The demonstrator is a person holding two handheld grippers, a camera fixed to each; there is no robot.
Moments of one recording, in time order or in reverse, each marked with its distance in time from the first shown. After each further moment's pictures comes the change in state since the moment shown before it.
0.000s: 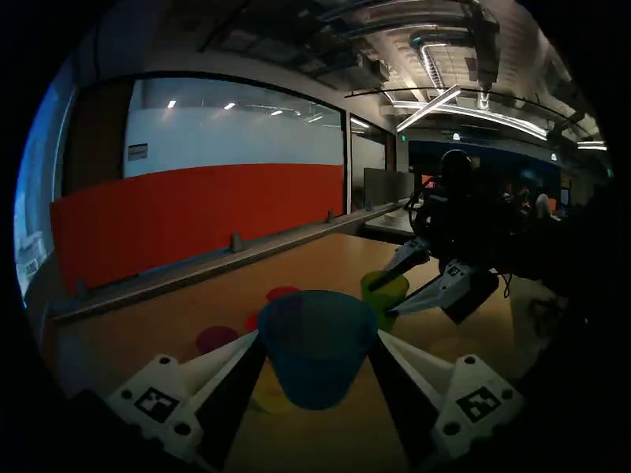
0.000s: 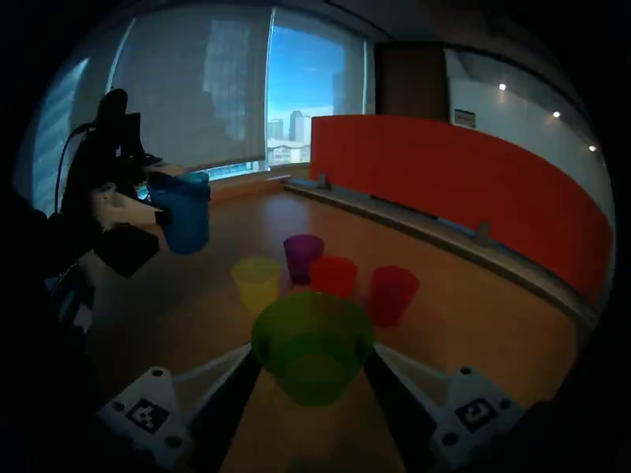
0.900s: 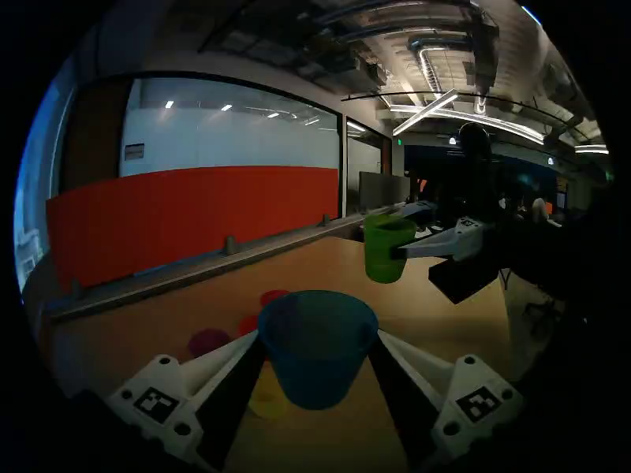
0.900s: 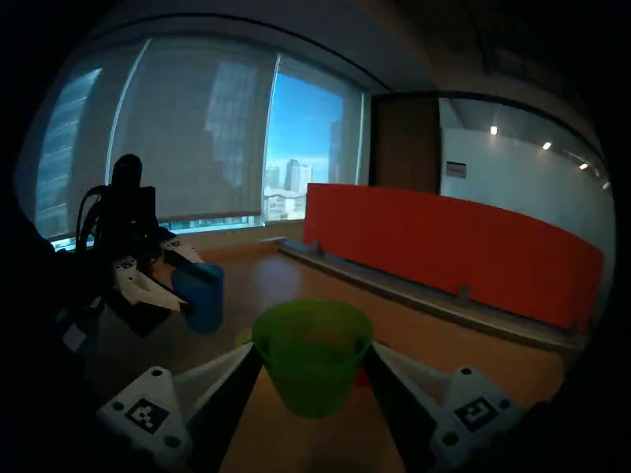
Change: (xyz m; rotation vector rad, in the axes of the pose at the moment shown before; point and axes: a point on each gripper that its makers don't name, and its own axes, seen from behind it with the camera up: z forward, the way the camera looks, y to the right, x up) left arm 0.003 0.005 0.007 -0.026 0.016 -0.010; right arm 0.092 0.000 -0.040 -0.037 0.238 -0.037
